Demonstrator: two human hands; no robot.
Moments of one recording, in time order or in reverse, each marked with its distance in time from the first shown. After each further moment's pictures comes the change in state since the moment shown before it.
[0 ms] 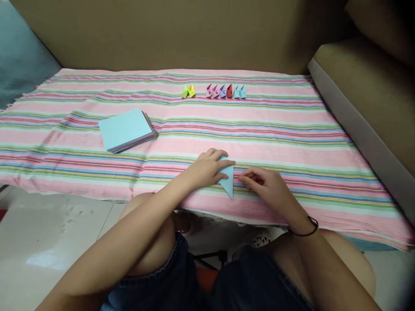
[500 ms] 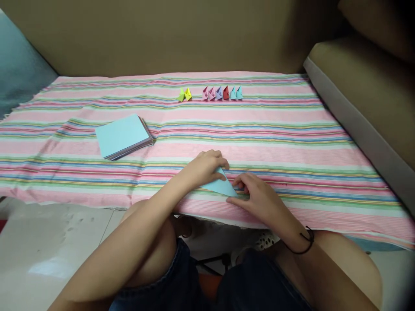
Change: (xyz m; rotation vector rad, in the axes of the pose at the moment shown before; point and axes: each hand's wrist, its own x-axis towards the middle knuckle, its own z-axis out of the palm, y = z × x) left_hand 0.011 -0.004 -0.020 -0.133 -0.035 -0.018; right_hand -0.004 -0.010 0.019 -0.245 -0.010 -0.018
